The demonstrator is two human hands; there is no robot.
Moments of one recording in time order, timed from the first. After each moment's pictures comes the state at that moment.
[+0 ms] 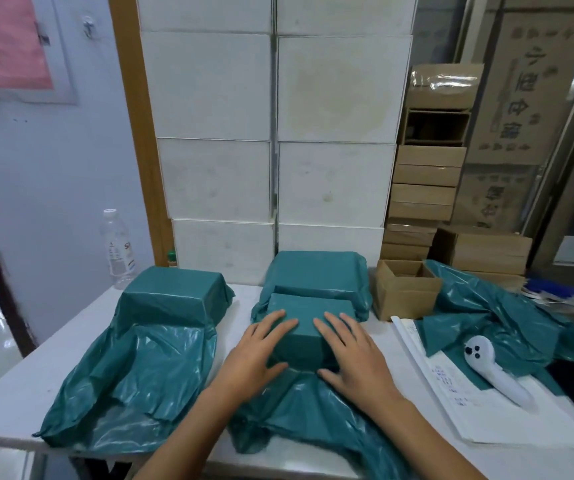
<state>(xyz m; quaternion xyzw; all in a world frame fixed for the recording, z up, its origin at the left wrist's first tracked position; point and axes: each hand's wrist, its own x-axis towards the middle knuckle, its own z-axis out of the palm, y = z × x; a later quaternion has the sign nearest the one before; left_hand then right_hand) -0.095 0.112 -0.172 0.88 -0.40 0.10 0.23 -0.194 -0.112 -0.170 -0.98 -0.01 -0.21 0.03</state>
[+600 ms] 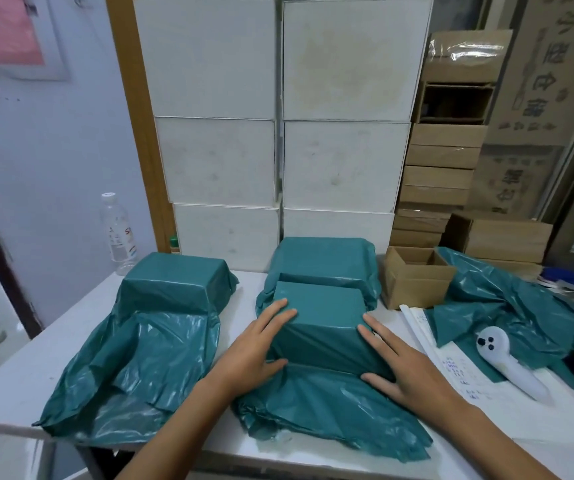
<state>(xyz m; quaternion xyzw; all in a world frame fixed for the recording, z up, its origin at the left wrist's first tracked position) -0.081 0.122 -0.184 0.85 -0.44 0.07 0.28 -0.237 -0.184 -0.183 -0.97 -0.11 -0.21 0.11</state>
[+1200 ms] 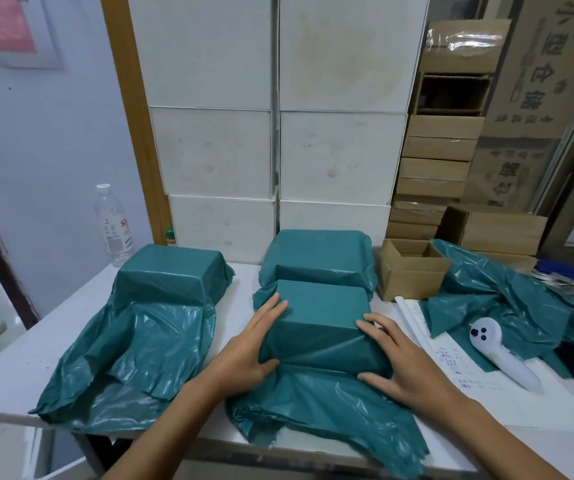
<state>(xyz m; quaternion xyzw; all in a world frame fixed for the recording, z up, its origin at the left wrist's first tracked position) -0.105 0.135 -0.181 0.84 -0.43 -0.01 0.34 -0.250 -0.181 -0.180 -0.97 -0.09 -0.19 0.15</state>
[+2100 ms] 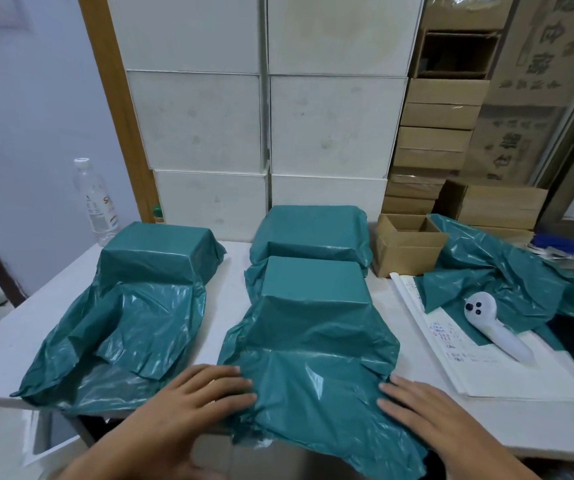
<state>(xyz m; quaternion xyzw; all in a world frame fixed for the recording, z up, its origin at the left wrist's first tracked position) -0.178 0.235 -0.191 0.79 -0.60 0.09 0.11 -0.360 -0.192 -0.228 -0.97 -0.21 -0.15 0.02</state>
